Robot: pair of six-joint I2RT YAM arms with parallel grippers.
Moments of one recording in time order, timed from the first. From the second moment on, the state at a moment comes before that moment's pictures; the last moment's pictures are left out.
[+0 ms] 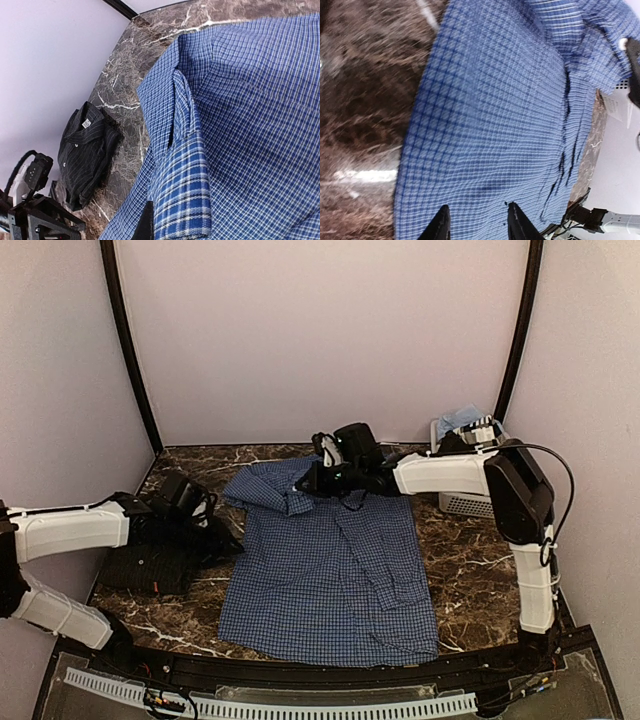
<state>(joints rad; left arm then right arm) -0.57 1.32 0.76 -0.36 0.27 -0.98 0.77 2.14 1.58 0.03 -0.34 0.66</state>
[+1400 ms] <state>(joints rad) -0.79 1.07 0.40 -0.52 0.33 -1.11 0.66 2.06 2.12 -0.48 -0.18 0.32</state>
